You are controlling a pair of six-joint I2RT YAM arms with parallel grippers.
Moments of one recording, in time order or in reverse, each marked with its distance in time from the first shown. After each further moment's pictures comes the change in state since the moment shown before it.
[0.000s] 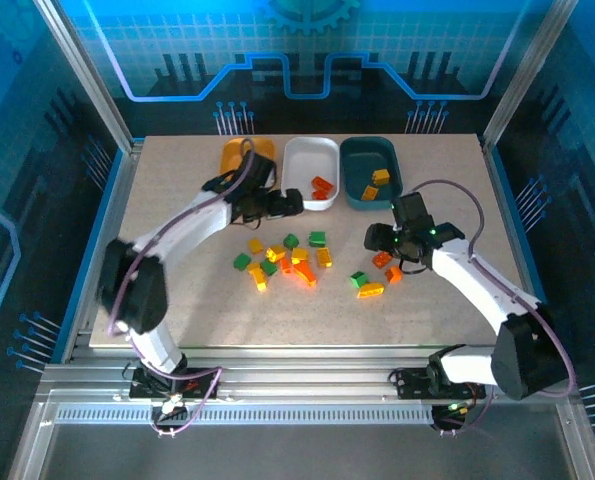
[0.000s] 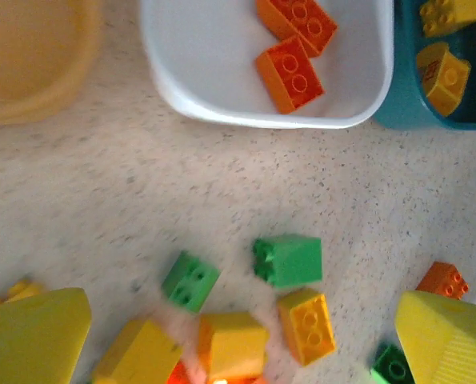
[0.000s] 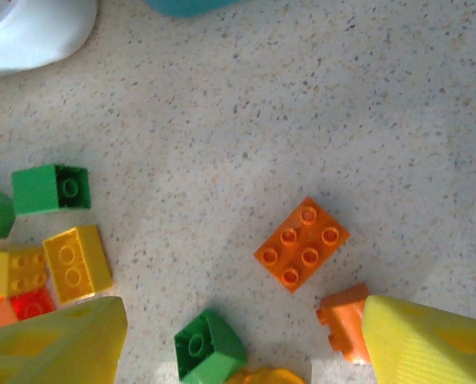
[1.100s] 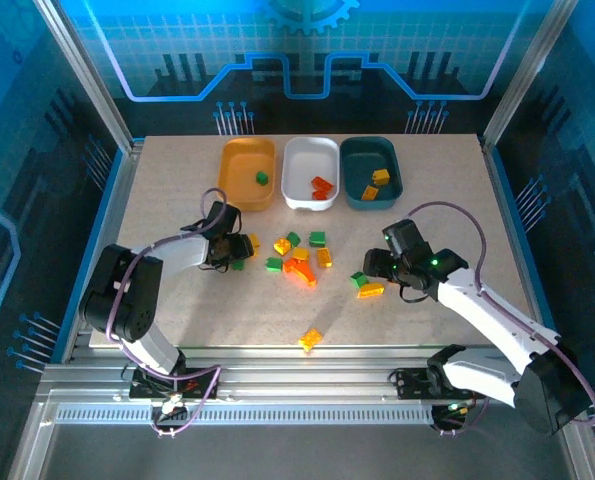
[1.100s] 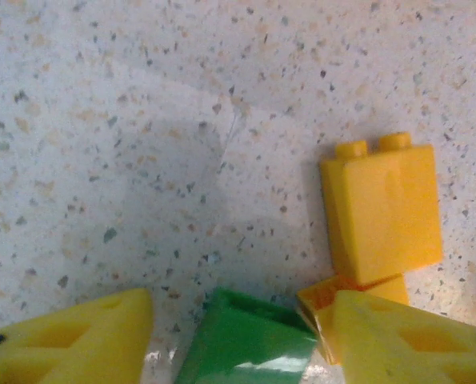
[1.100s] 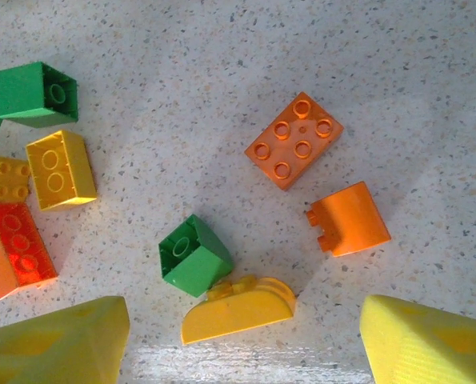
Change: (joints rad) left arm 0.161 0.048 -0.410 0.266 -0.053 -0.074; right arm 0.138 -0.169 -0.114 -0.066 0.092 0.069
